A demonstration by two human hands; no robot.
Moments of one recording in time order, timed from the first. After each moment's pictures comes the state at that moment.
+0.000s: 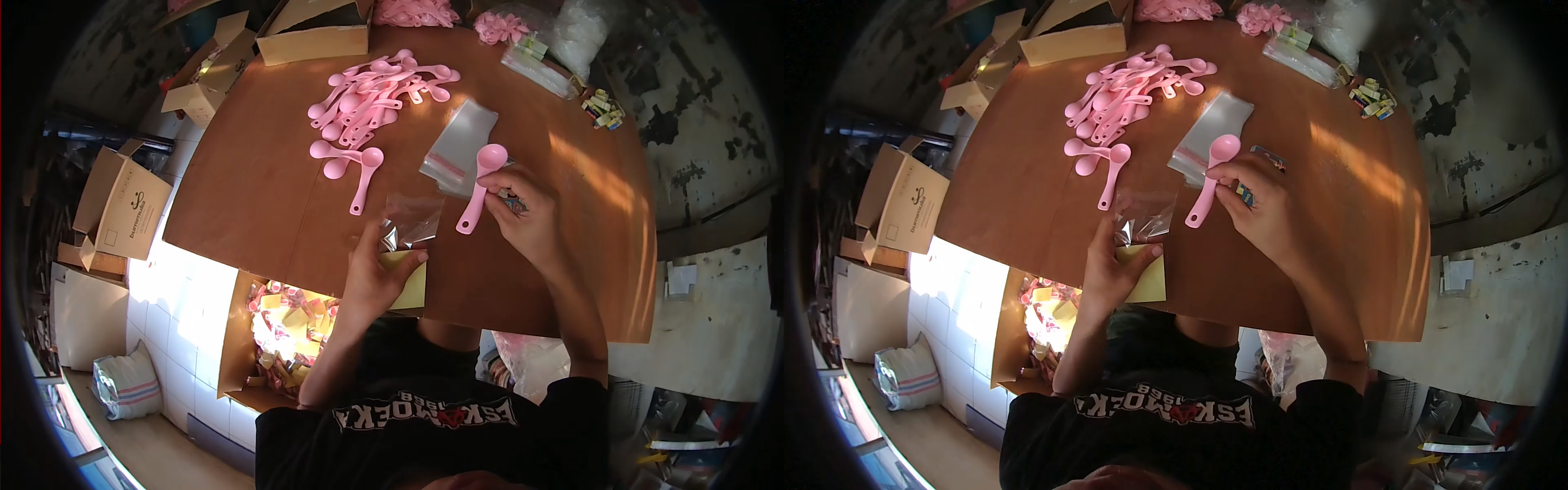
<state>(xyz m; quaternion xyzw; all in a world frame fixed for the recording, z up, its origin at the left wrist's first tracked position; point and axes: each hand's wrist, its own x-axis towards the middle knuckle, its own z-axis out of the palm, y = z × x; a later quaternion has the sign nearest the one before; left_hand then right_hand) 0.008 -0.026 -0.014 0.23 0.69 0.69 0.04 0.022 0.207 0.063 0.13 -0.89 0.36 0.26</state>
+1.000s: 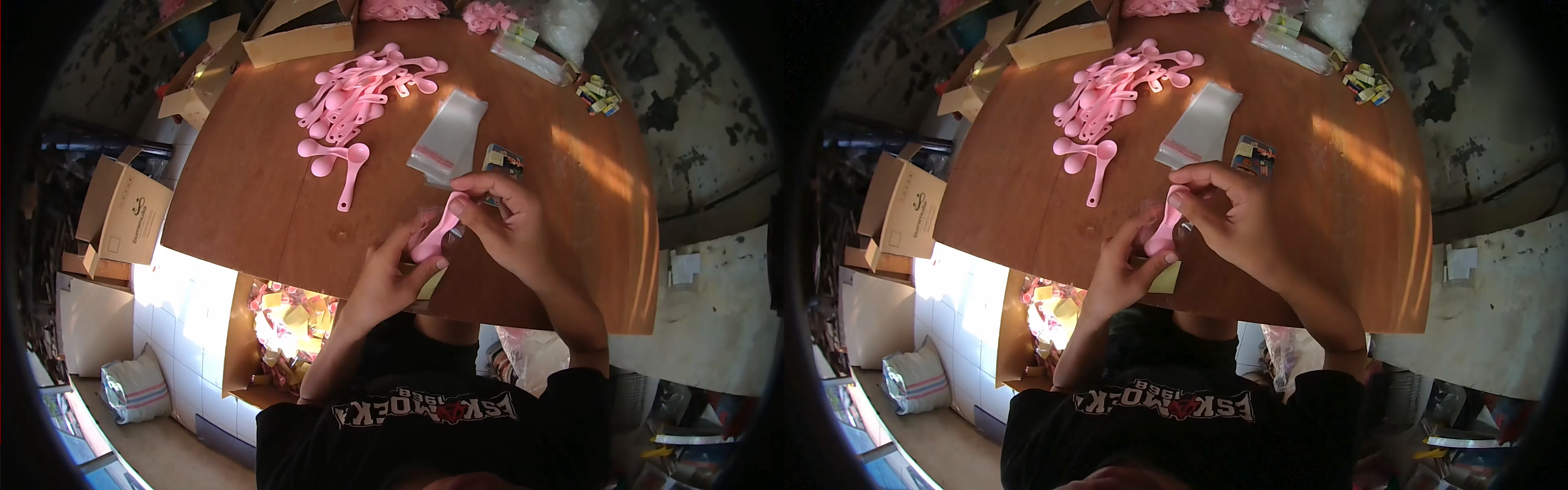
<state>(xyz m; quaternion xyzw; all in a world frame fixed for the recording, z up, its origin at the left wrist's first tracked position) 0.021 -0.004 0.004 0.30 0.66 0.68 0.12 0.043 0.181 0.069 0.06 -0.78 0.61 0.14</state>
